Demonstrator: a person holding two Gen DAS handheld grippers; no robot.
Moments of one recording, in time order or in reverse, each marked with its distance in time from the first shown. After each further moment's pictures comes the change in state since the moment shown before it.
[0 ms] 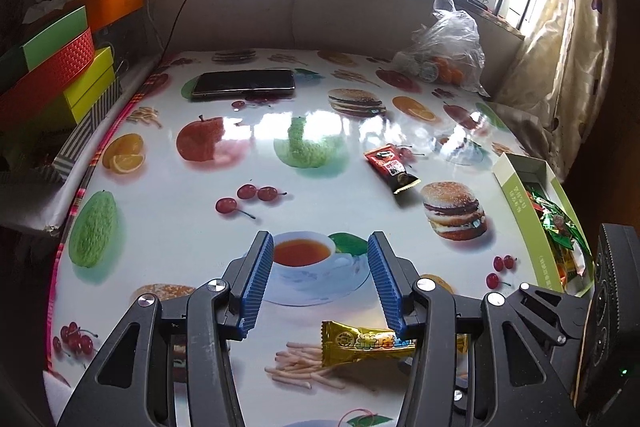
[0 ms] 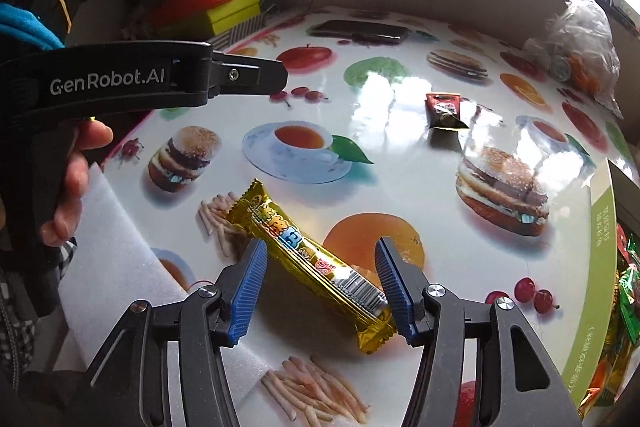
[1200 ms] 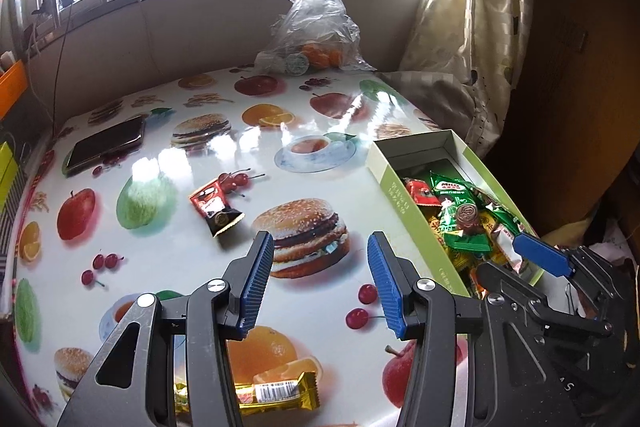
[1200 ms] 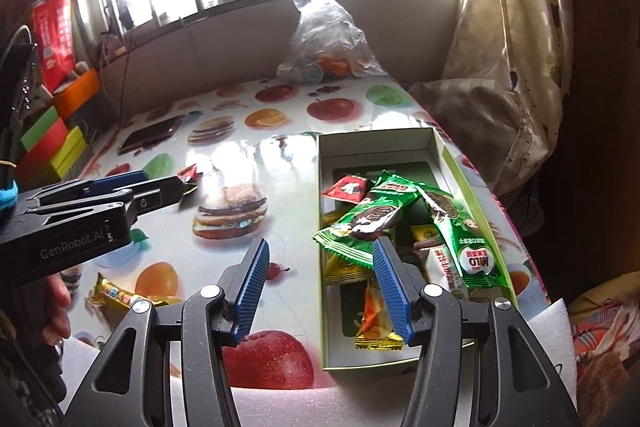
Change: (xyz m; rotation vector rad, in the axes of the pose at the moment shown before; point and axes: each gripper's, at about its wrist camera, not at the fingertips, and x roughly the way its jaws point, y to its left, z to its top) left arm 0.018 -0.151 0.022 0.253 0.017 -0.175; right arm -0.139 -0.120 -0.056 0.478 -0.226 -0.455
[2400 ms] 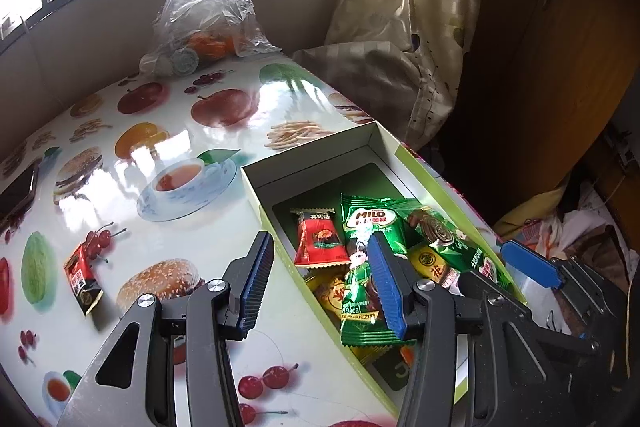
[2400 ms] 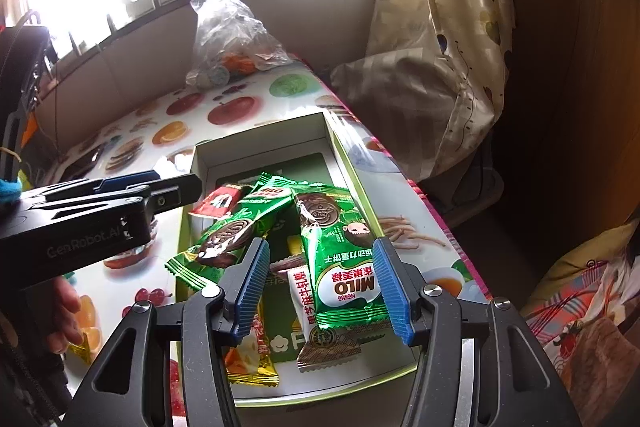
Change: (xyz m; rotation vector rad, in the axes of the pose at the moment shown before) left arm 0.083 -0.096 0.045 0.139 0.090 -0.163; right arm 0.021 -0.094 0.003 0.163 0.019 -0.153
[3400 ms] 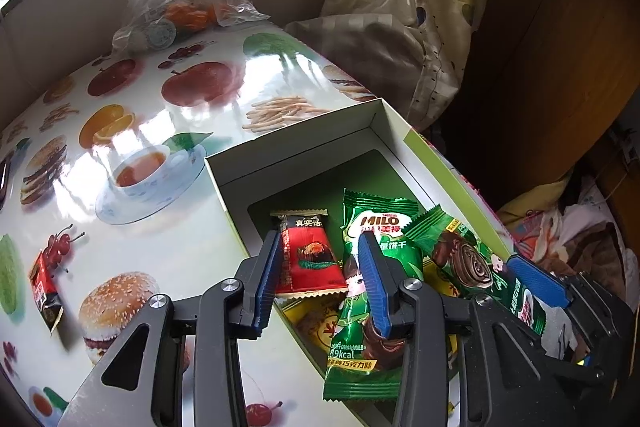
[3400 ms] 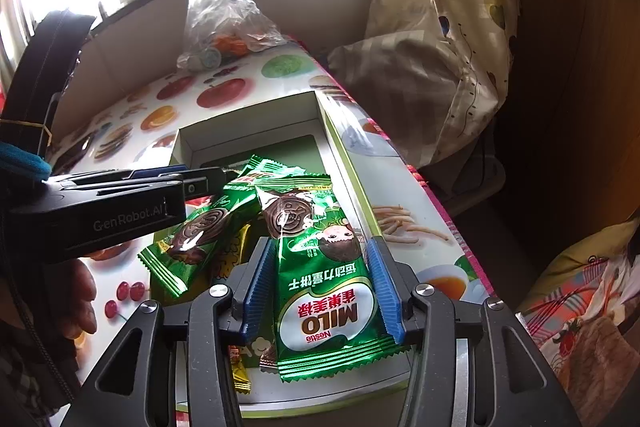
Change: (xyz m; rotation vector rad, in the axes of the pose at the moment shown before) left arm 0.050 -0.004 0.008 -0.009 0.089 -0.029; right arm 0.023 -0.009 -0.001 -0.003 0.059 -0.003
